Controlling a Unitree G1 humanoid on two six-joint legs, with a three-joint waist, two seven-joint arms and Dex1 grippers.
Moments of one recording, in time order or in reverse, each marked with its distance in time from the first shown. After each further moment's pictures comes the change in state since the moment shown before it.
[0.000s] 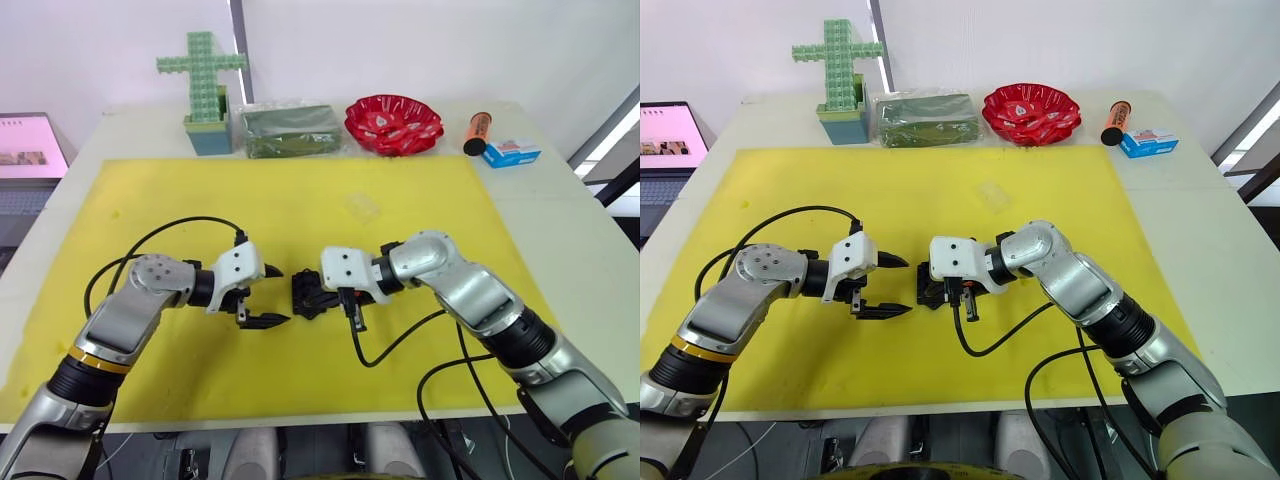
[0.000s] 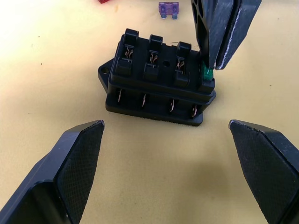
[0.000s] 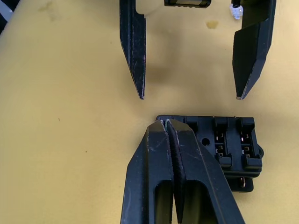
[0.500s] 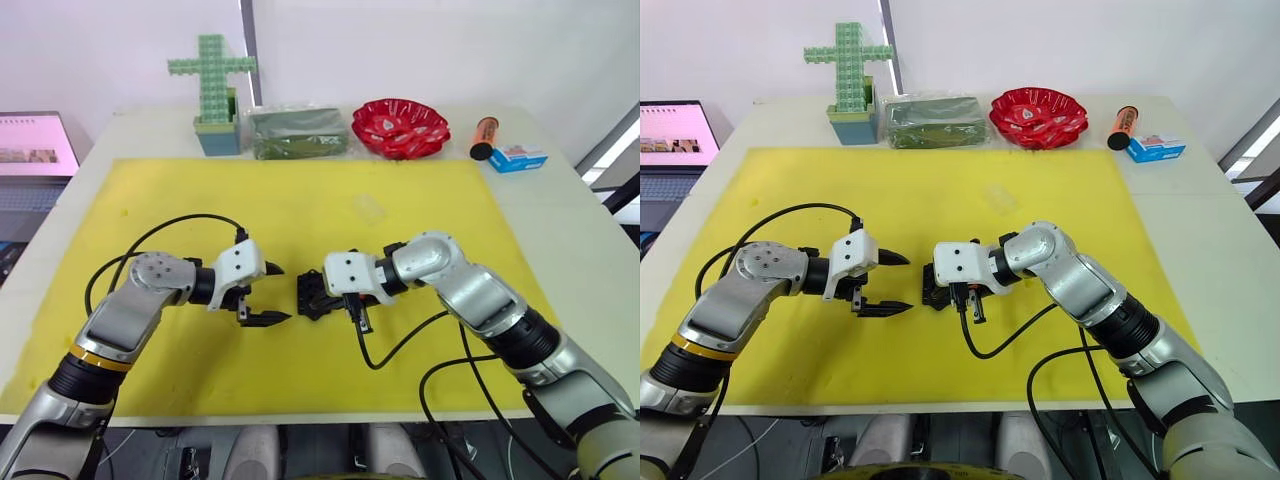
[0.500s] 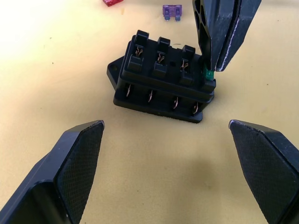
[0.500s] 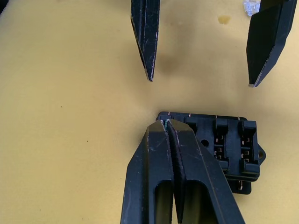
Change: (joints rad) left arm -0.011 -0.003 0.000 0.000 0.000 0.000 0.004; right arm 0.006 -0.027 0.016 0.001 -0.035 -0.033 0.032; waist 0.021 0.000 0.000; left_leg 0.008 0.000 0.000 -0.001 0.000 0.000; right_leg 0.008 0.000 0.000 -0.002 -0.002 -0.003
